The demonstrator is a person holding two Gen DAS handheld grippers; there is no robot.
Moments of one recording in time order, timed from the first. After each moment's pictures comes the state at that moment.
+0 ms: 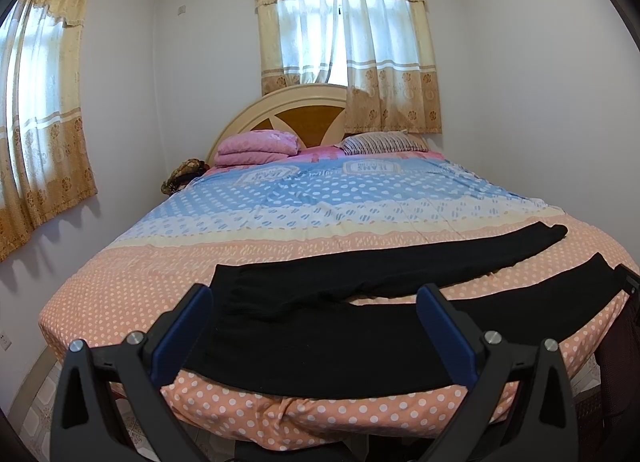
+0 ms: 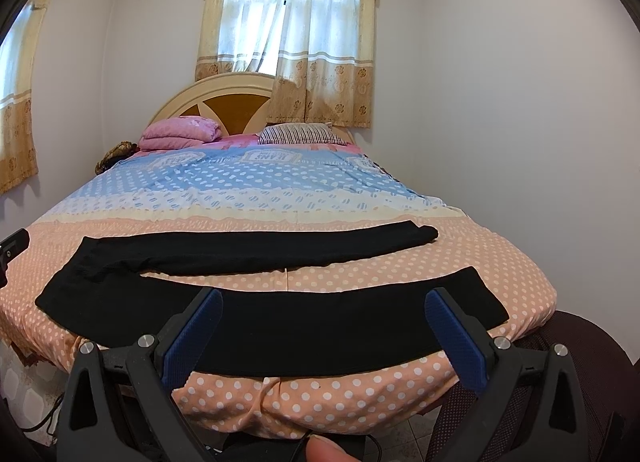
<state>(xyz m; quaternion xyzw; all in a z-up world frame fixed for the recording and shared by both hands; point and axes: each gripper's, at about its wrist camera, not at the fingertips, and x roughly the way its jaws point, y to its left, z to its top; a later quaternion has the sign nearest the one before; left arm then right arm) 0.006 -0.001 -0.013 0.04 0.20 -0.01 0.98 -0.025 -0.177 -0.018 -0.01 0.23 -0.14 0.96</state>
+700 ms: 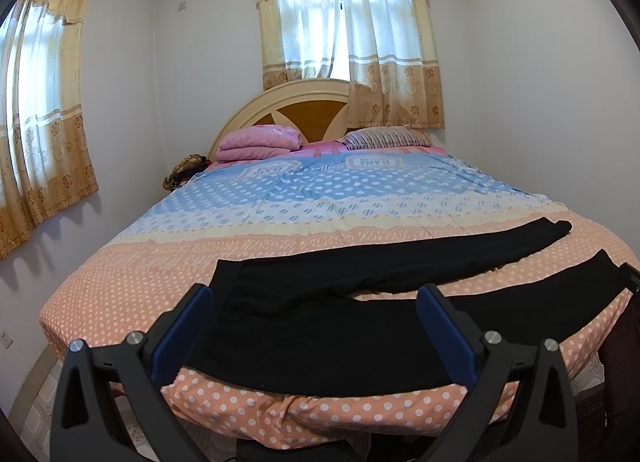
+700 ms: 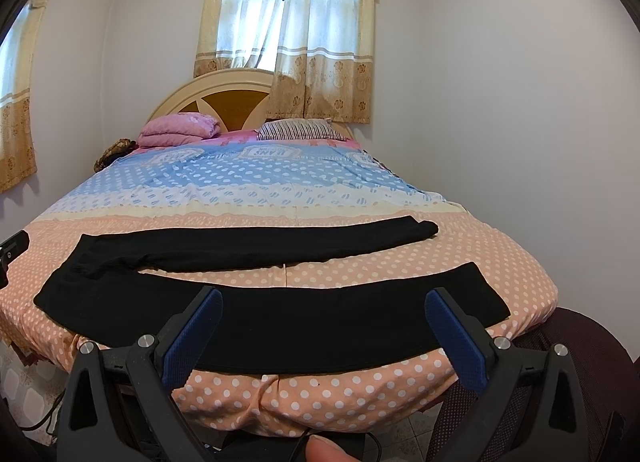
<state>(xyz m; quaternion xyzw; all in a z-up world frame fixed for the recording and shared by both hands) 0.010 0.003 -0.018 0.04 0.21 0.00 0.98 -0.022 -0.178 -0.024 -0.01 0.24 -0.14 0.96</state>
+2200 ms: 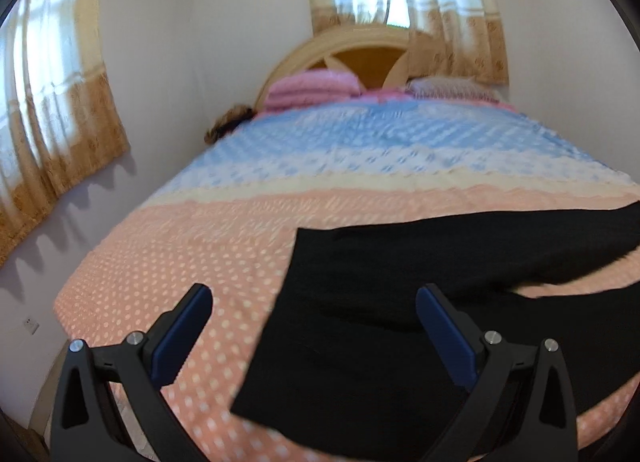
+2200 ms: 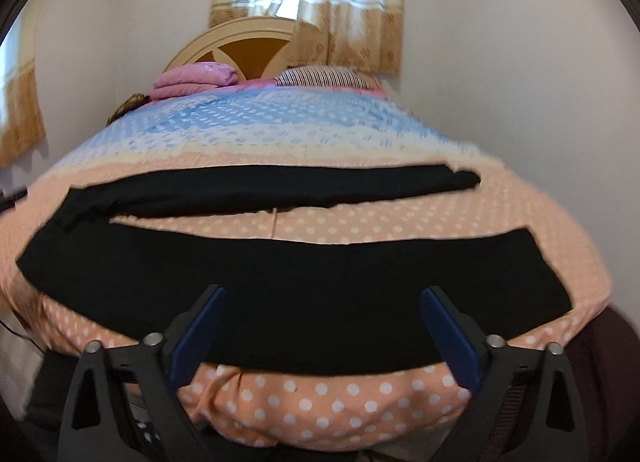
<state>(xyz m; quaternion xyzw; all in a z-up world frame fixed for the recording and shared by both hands) 0.161 0.131 -0.077 0.05 0.31 0.09 0.95 0.055 -0.241 -0.098 0.02 0.33 -0.08 0.94</state>
